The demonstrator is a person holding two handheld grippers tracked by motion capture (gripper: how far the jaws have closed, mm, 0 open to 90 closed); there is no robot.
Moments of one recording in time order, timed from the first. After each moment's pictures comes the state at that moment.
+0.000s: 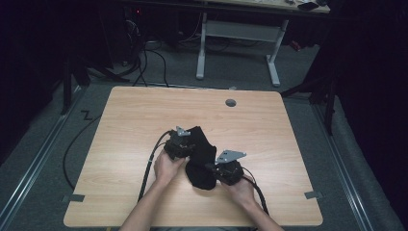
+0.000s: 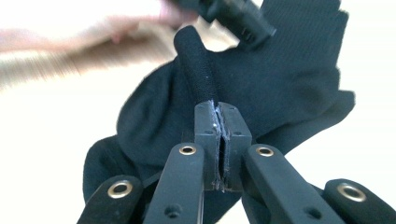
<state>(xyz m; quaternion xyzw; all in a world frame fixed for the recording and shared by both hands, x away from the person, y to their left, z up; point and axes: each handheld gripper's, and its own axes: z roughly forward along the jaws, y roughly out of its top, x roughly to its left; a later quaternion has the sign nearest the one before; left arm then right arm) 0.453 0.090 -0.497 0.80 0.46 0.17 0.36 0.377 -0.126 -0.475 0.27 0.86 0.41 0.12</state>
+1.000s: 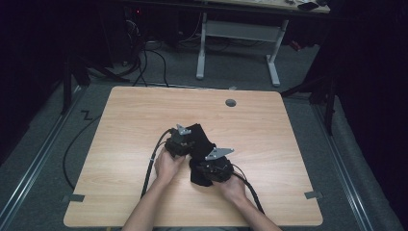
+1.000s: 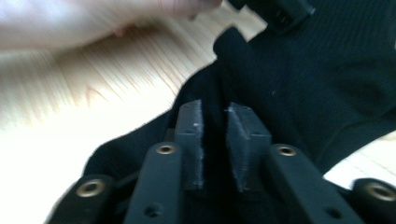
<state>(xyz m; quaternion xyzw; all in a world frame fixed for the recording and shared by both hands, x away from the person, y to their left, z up) 0.462 0.087 -0.497 0.80 0.46 0.19 0.34 0.395 -0.099 -0.495 0.28 0.88 0.38 0.09</state>
